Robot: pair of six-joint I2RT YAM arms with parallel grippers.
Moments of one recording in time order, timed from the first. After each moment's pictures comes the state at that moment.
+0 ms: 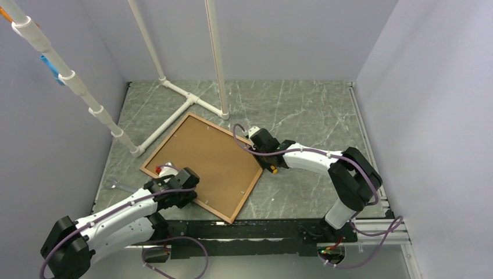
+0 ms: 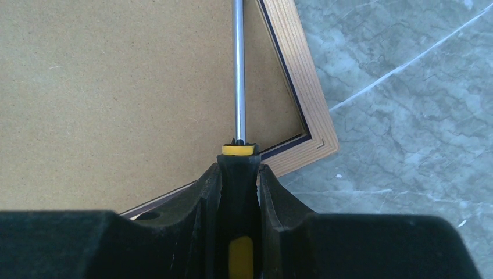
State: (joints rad) left arm -0.77 0.86 0.40 -0.77 -0.34 -1.40; right arm 0.77 1.63 0.94 -0.30 0.16 0.05
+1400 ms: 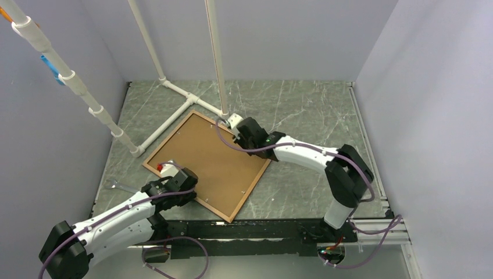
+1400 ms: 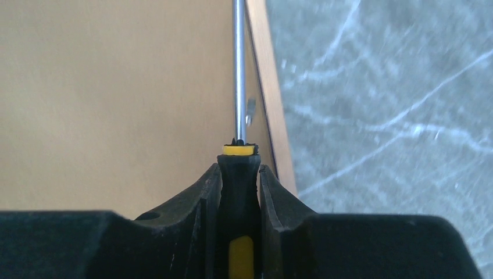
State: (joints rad) left arm -0.77 0.81 0.37 -0.69 -0.36 -1.27; right arm 0.84 1.67 1.10 -0.26 0.23 -0.15
